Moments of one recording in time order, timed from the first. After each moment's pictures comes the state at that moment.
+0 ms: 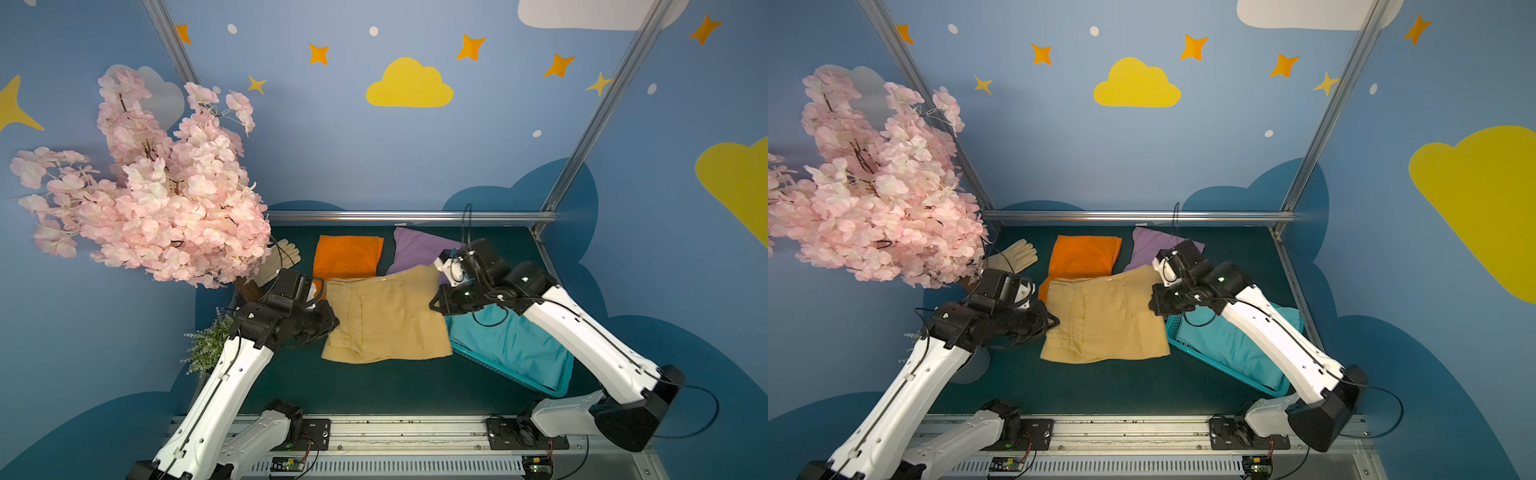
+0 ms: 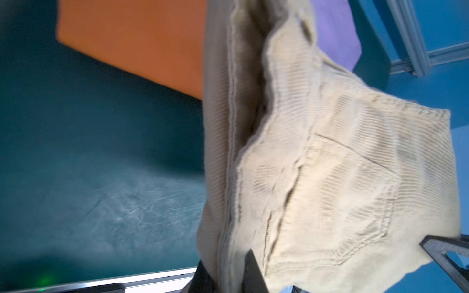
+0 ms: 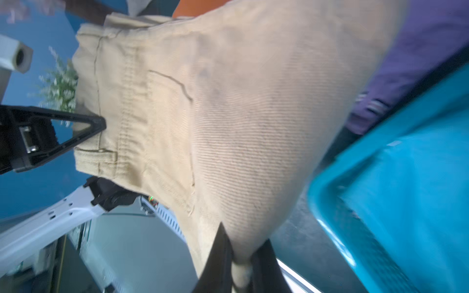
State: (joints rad) left arm -0.31 1.05 1.16 -1.12 0.31 -0.76; right arm 0.67 1.28 1.46 -1.10 -0.23 0.49
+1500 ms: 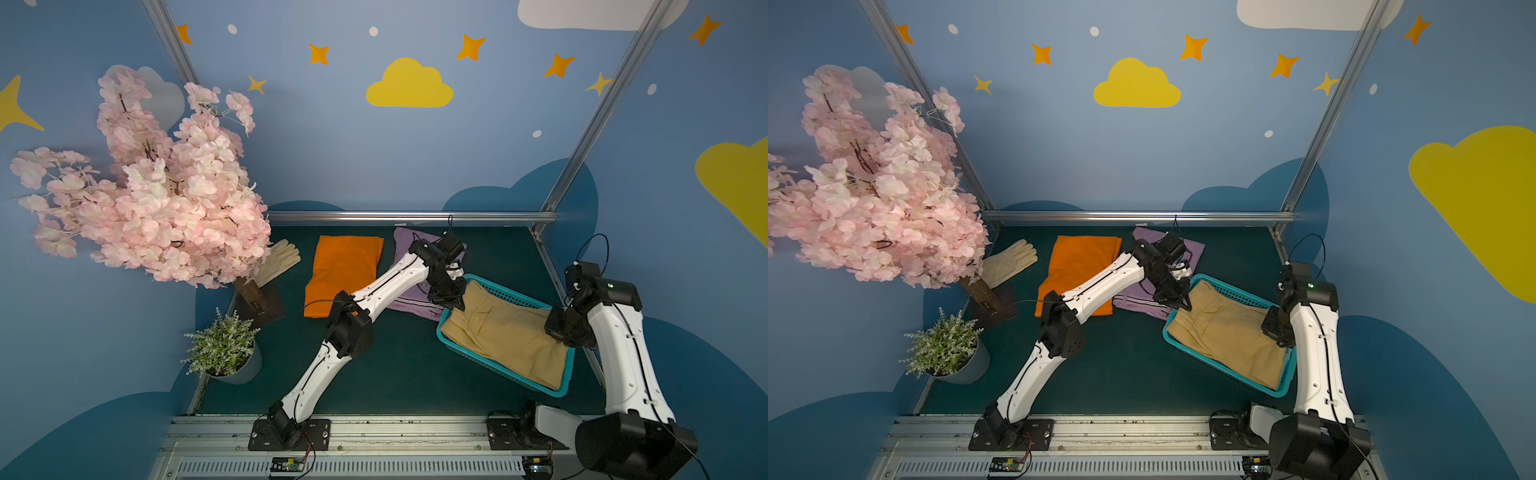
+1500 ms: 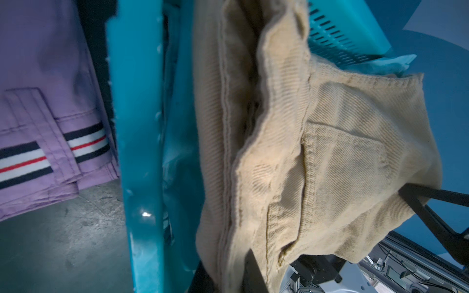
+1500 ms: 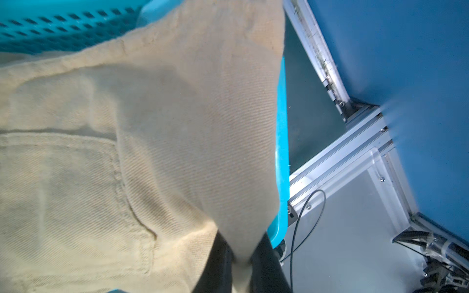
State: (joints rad) left arm -0.81 2.45 2.47 -1.26 0.57 -0.58; right arm -0.18 1.20 1.19 -1.49 0.17 0.38
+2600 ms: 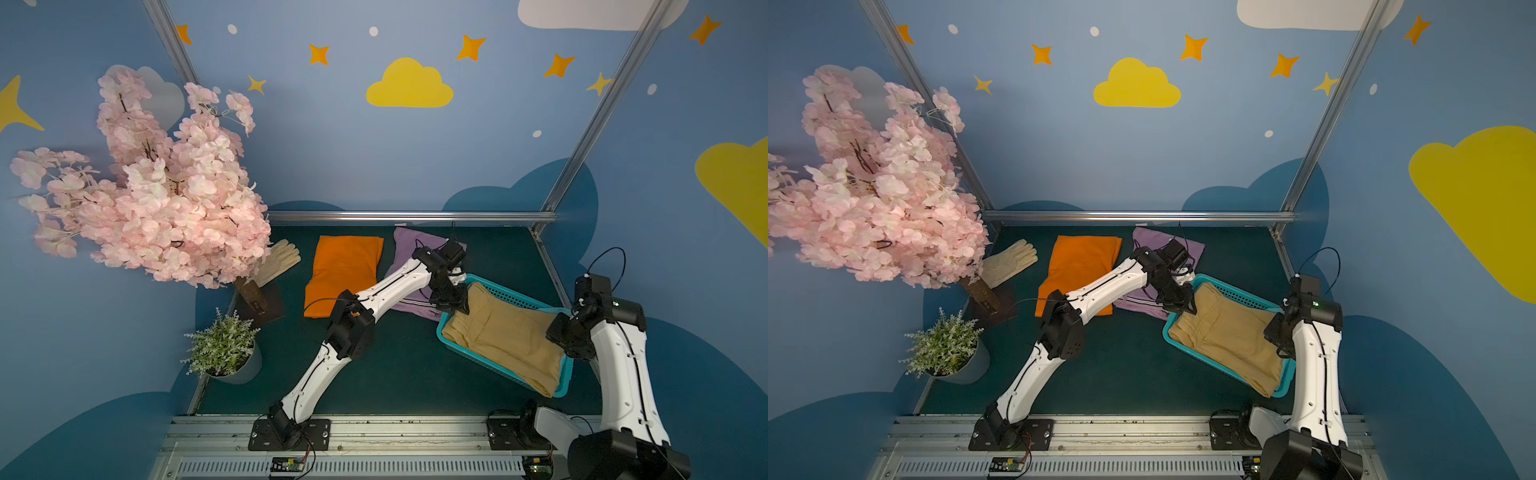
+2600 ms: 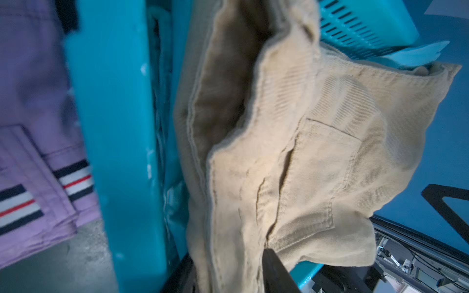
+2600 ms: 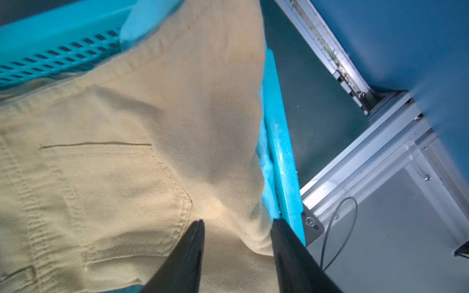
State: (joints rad) left arm -0.82 2.43 2.38 -1.15 0.53 -0.53; right arm -0.27 1.07 1.12 -1.37 0.14 0.43
